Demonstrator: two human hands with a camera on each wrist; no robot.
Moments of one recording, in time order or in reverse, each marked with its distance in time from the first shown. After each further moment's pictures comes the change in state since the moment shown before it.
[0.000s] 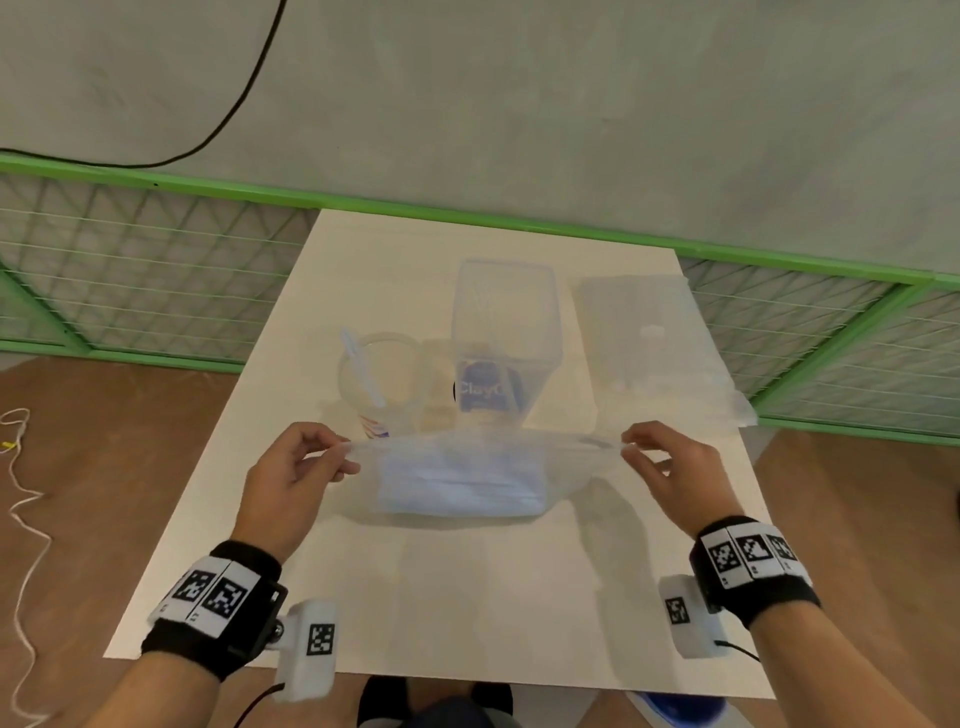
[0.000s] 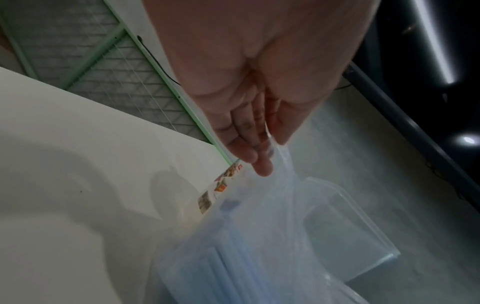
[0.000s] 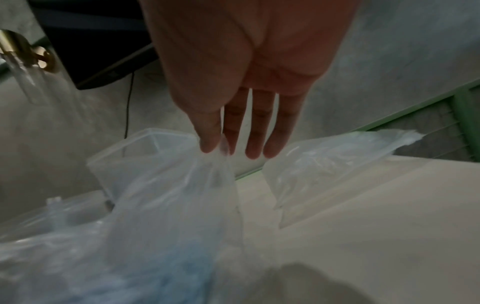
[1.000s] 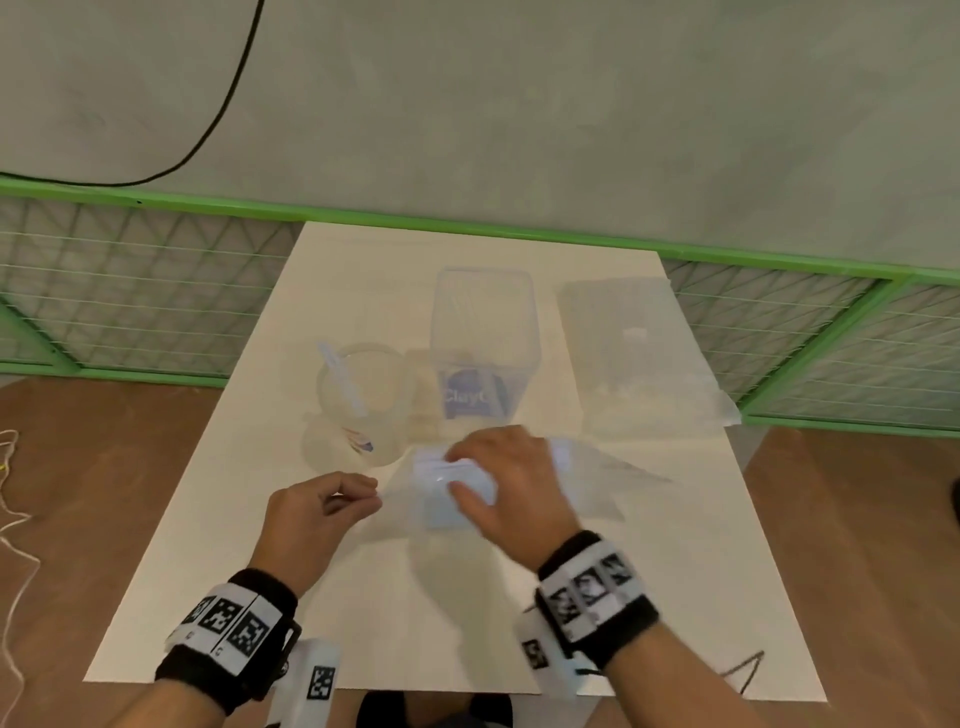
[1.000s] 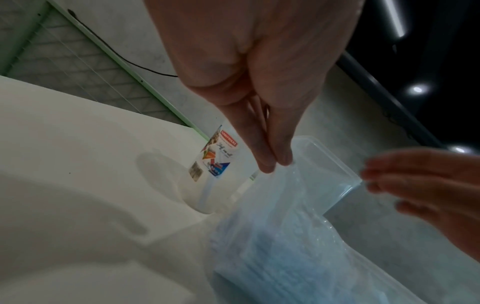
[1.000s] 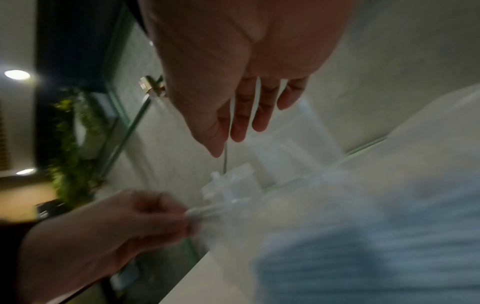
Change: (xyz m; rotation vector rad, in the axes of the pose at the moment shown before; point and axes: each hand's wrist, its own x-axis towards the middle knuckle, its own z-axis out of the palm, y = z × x) left_hand -0.016 -0.010 0.026 0.190 -0.123 -0.011; right_hand -0.012 -0.129 0.068 -0.007 -0.066 -0.361
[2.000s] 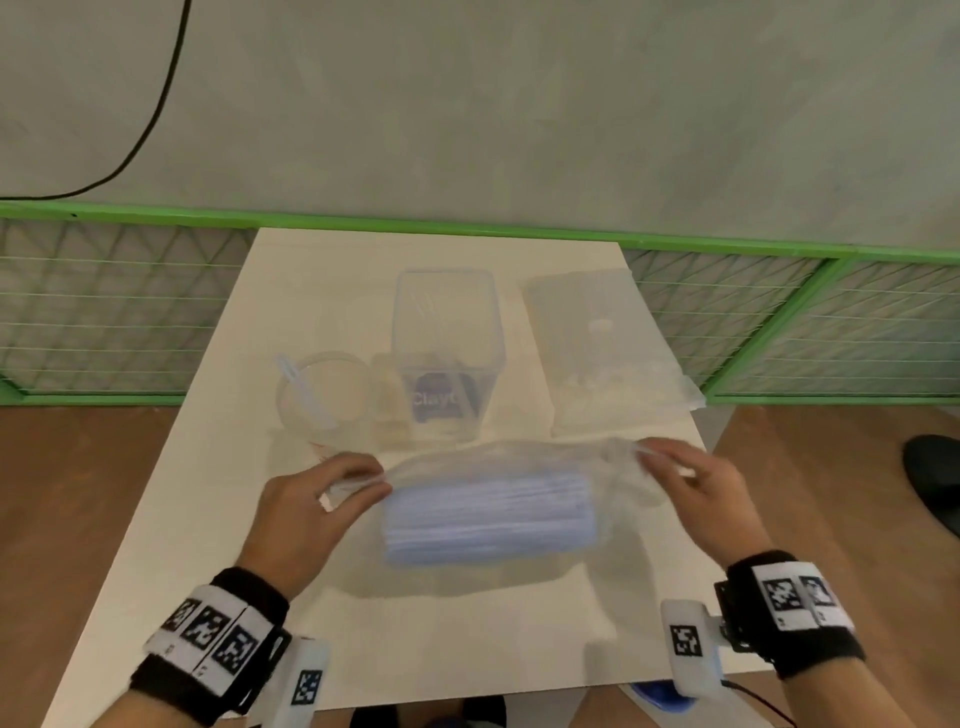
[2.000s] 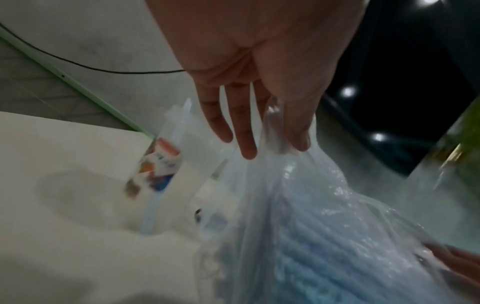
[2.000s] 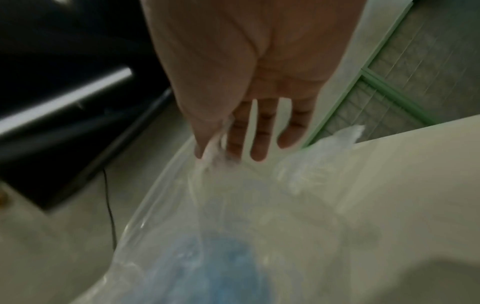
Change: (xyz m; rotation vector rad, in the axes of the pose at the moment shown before) left_hand 0.002 0.041 0.010 0.154 -0.064 0.369; right_hand -0.087 0.127 -0.105 0.303 0.270 0.494
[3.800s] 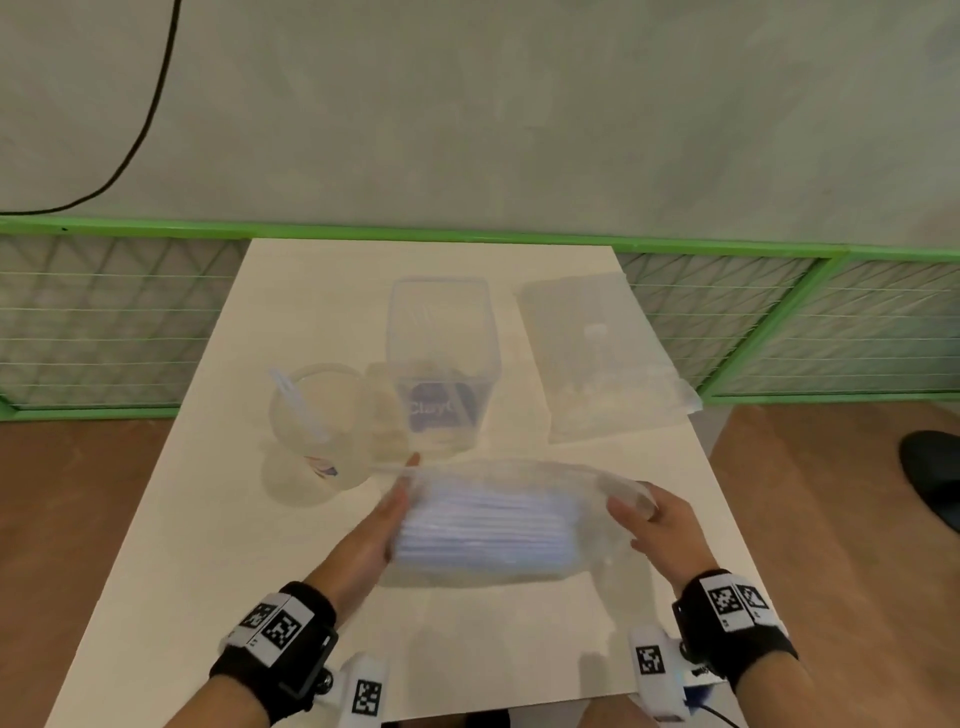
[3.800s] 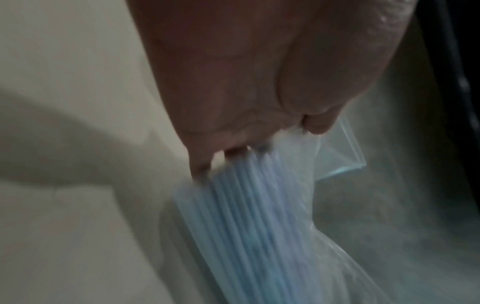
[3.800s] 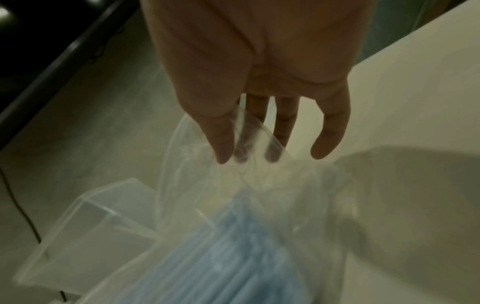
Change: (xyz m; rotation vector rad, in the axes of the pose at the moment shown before) left_hand 0.000 -0.015 0.056 -0.642 -0.435 -0.528; right_hand -0.019 0.037 0.039 0.225 -0.031 0.472
